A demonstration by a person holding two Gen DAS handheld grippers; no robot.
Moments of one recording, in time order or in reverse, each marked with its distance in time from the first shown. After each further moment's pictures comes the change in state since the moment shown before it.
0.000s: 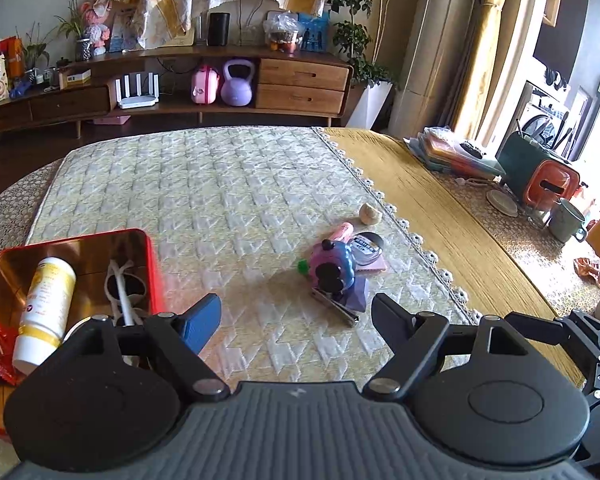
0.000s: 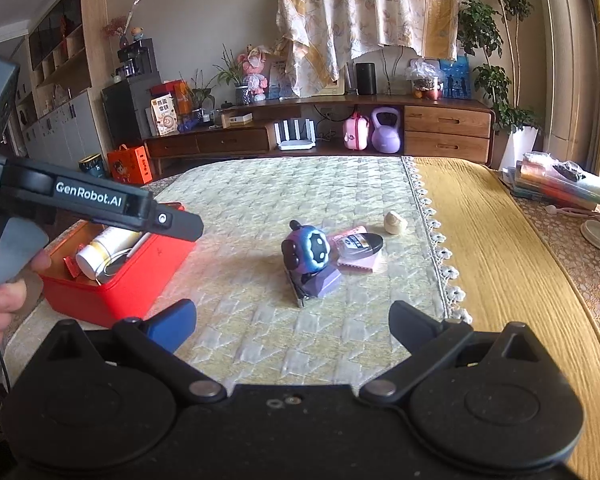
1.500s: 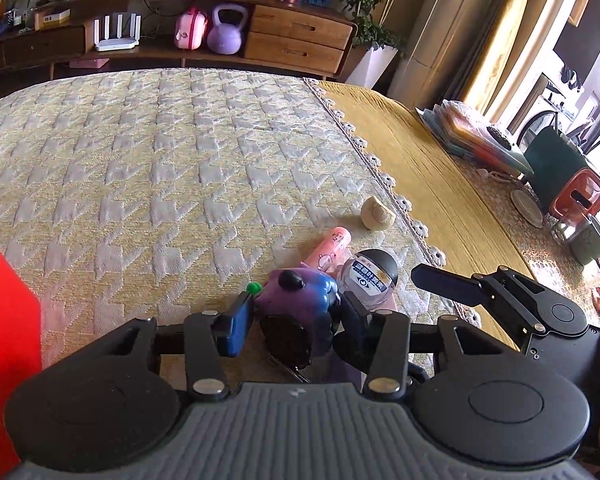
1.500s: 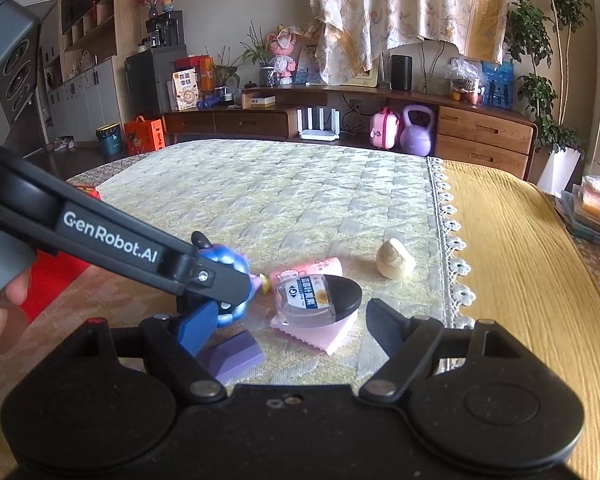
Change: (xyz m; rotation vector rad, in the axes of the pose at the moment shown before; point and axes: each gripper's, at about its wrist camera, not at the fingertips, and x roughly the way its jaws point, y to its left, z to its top) left arm 0.139 -0.004 0.032 -0.103 0.133 -0.061; right arm 0.129 -0.063 0.030 -0.123 0.032 0.085
